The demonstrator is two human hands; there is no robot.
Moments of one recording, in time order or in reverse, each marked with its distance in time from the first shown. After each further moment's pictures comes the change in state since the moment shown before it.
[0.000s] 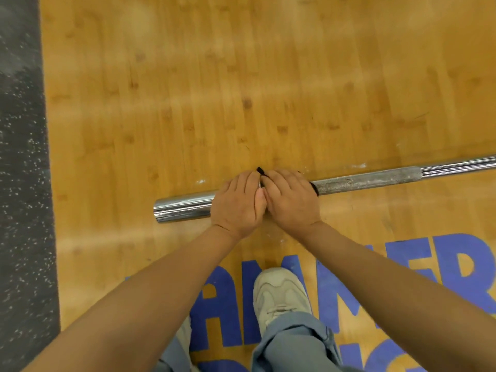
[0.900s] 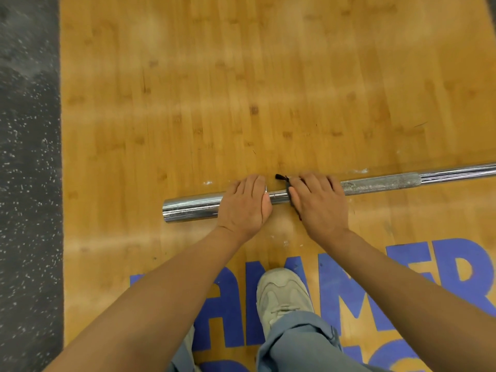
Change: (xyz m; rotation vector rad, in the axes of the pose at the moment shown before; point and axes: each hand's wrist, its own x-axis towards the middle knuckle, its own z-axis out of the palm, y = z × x) left_hand -0.003 0.001 -0.002 0.058 0.012 0.054; right_hand -0.015 0.027 -0.032 -0.214 -0.165 0.160
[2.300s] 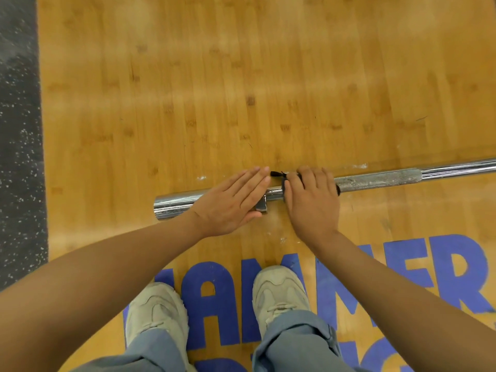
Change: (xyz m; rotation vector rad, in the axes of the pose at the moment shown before) left_hand -0.004 -0.052 -0.007 0.080 -0.076 0.629; right_hand 0.001 -0.017 0.003 0.035 0.039 0.114
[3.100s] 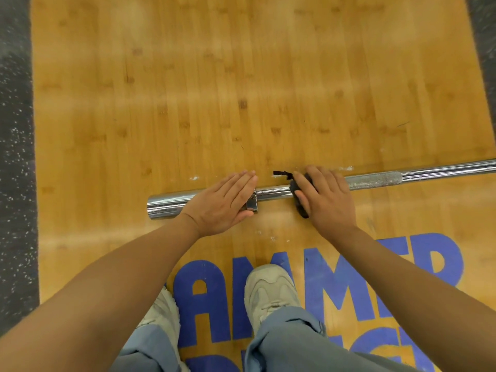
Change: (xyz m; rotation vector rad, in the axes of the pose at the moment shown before) left_hand -0.001 0.005 0.001 -0.028 0.021 -0.072; right_hand -0.008 0.060 -0.009 -0.031 -0.064 -0.214
